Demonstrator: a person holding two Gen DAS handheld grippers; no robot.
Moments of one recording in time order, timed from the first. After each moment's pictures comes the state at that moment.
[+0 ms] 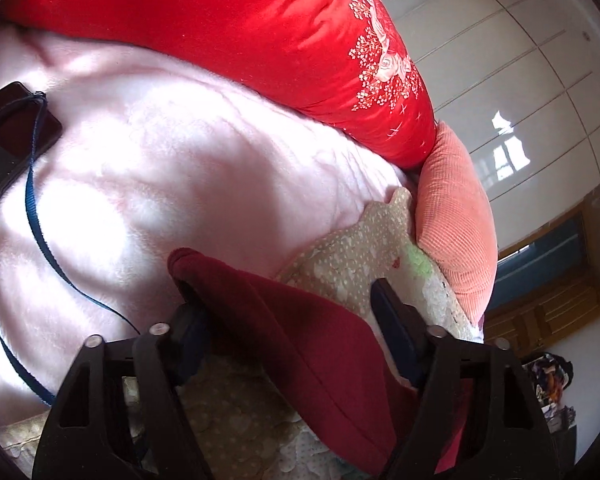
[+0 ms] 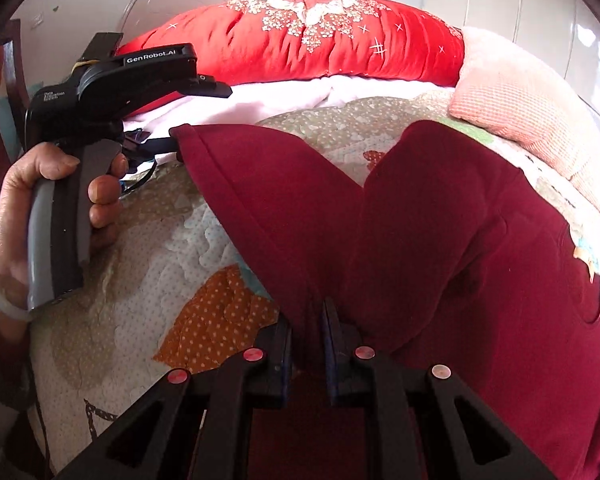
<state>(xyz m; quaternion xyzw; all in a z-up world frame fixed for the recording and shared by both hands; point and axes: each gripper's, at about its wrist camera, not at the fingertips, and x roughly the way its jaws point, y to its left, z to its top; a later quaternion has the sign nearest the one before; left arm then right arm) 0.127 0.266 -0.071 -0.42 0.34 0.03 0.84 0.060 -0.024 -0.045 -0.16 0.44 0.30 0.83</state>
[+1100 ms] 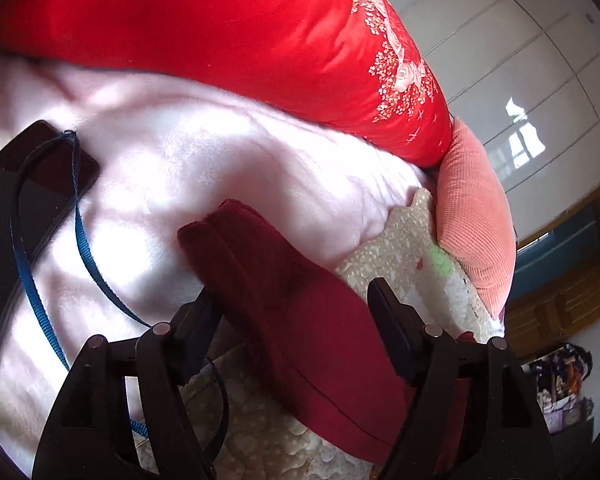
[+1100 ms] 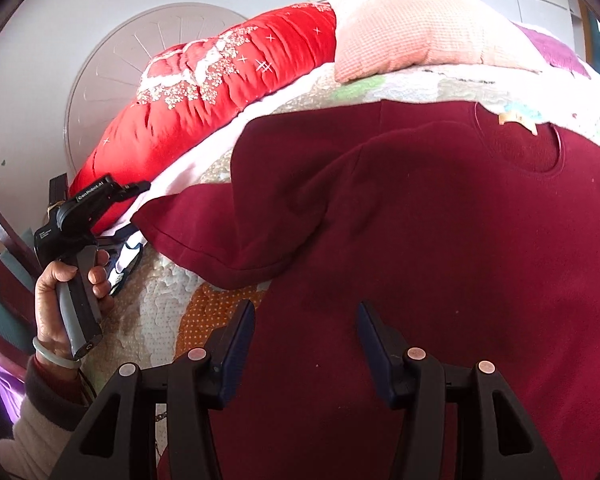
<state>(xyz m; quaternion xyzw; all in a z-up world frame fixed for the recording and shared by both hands) 0.115 0.293 -0.064 -0.39 0.36 0.06 0.85 0.059 -0.124 -0.029 0.07 0.48 0.24 0.84</state>
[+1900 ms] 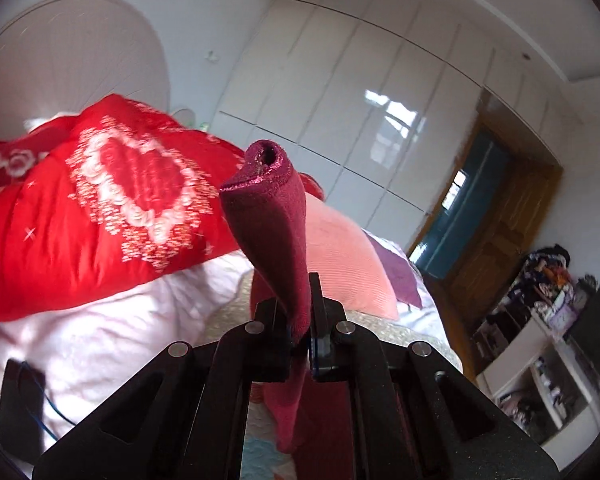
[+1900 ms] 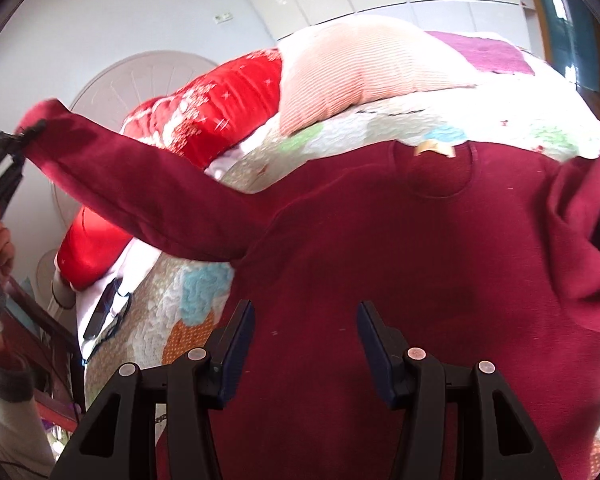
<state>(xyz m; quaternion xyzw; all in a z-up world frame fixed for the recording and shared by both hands) 0.089 0.161 0.174 -0.19 0.20 -0.12 0.96 0.041 -0.206 0.006 0.13 0.42 0.17 0.88</state>
